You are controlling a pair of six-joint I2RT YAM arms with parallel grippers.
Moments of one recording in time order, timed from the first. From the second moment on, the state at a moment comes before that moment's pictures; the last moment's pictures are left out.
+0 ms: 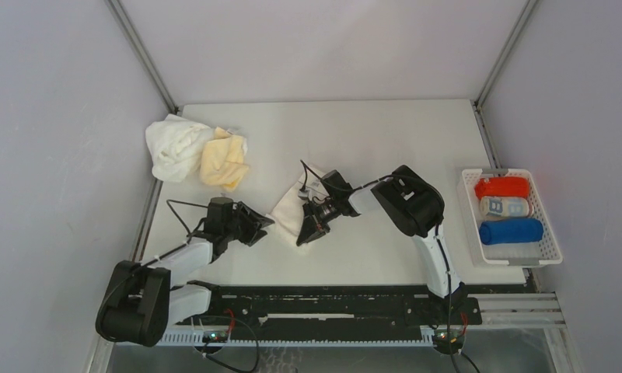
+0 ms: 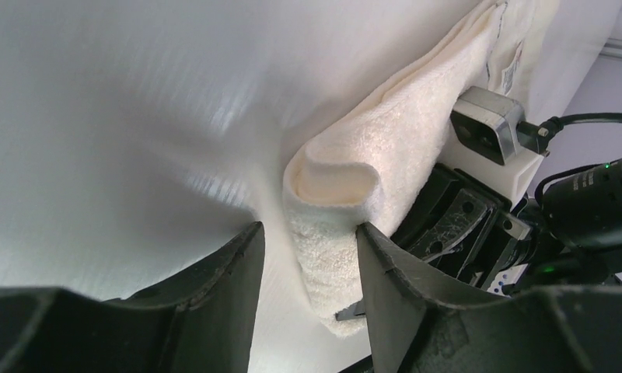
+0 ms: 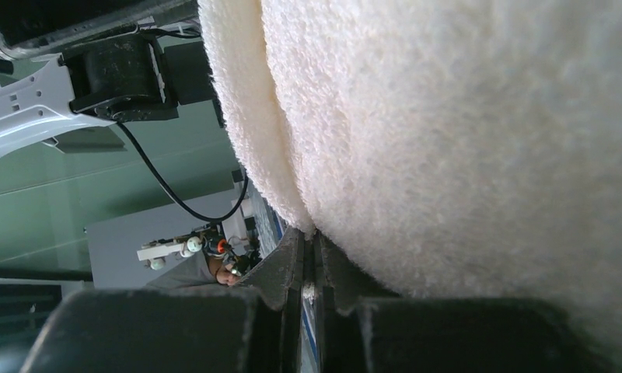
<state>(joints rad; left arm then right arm) -0.21 1.14 0.28 0.07 0.24 -1.13 0.68 2.21 1.13 0.14 -1.13 0.72</state>
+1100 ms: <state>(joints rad) -0.22 1.39 0.52 -0.13 0.28 -1.05 1.12 1.73 1.19 -0.34 -0.01 0.11</state>
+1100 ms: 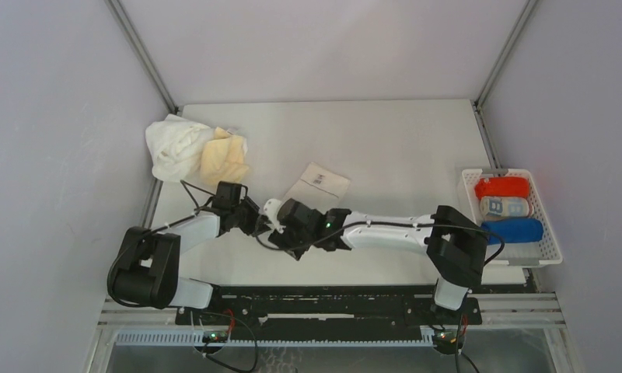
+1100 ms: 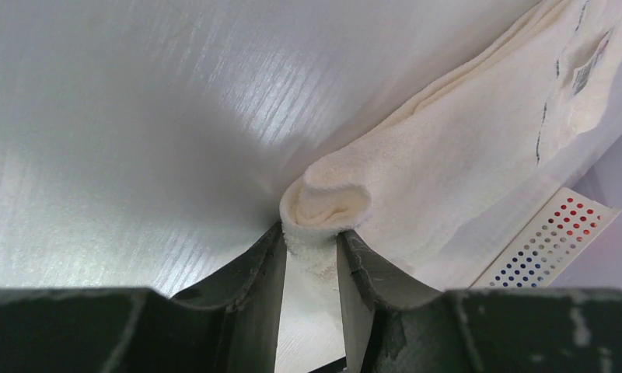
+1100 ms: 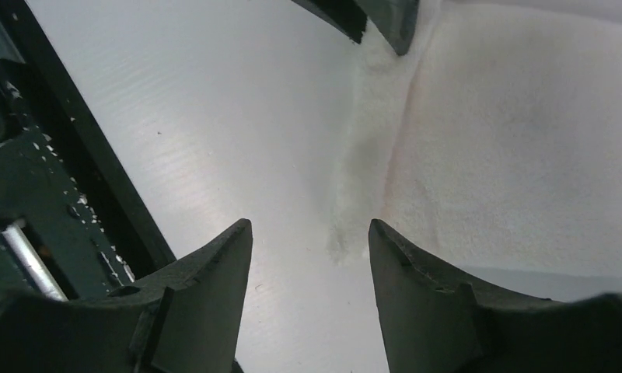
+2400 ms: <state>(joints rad) -0.25 1.52 0.69 -0.32 0.29 -0.98 1.30 1.84 1.20 -0.31 0.32 -0.15</state>
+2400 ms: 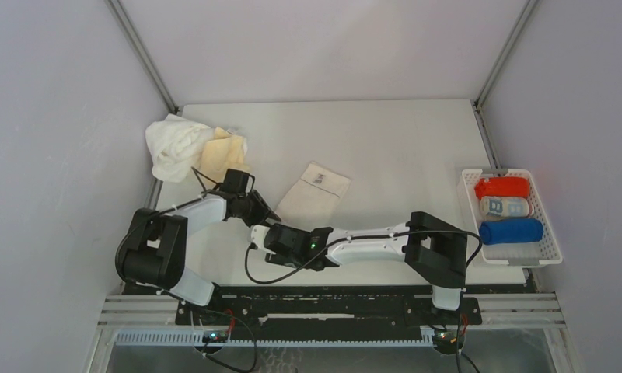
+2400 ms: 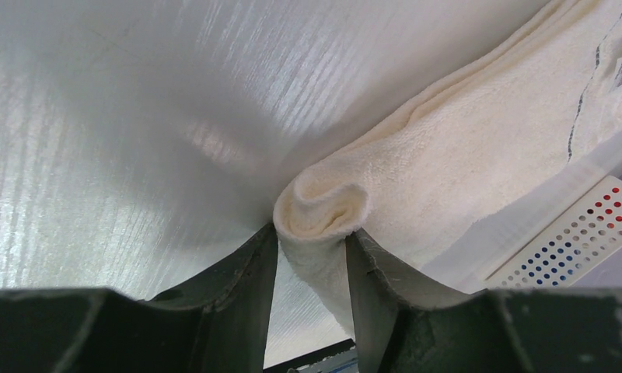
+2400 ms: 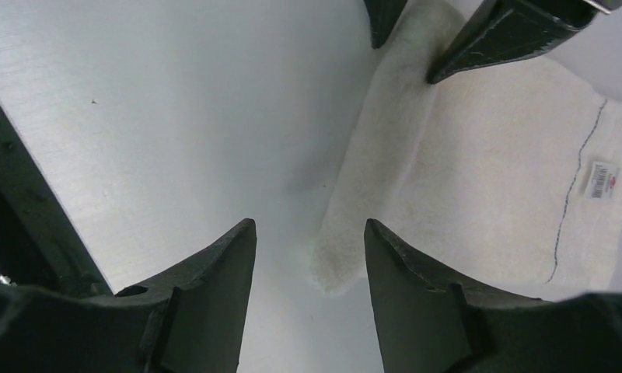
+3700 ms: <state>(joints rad) -0.25 1.53 0.70 -0.32 0.30 -0.97 1.22 1.90 1.20 -0.34 0.33 -0.12</state>
